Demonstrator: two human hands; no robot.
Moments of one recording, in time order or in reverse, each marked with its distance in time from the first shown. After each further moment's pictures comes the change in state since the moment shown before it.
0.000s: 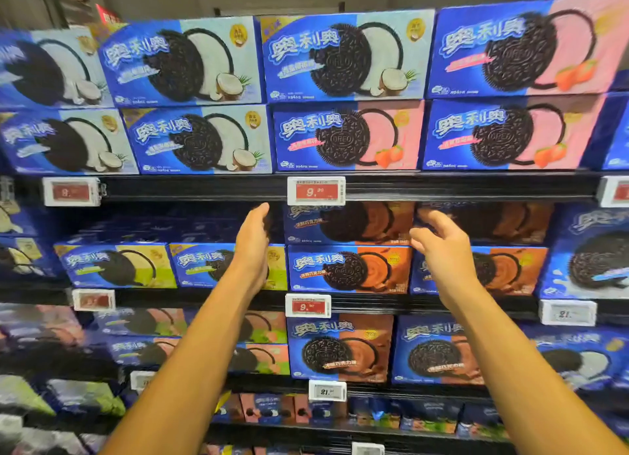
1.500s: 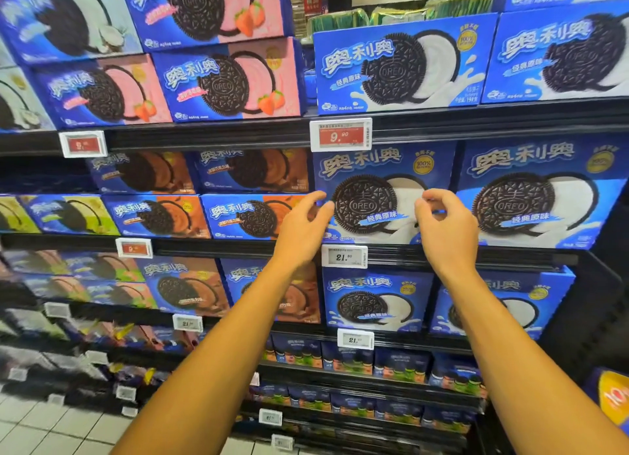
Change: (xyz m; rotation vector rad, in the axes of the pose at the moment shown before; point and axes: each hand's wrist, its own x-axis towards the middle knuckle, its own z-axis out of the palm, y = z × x) left_hand -0.159 -0.182 0.368 0.626 -0.186 0.193; right_hand 0.083 0.072 -0.387 -0.350 0.096 -0.103
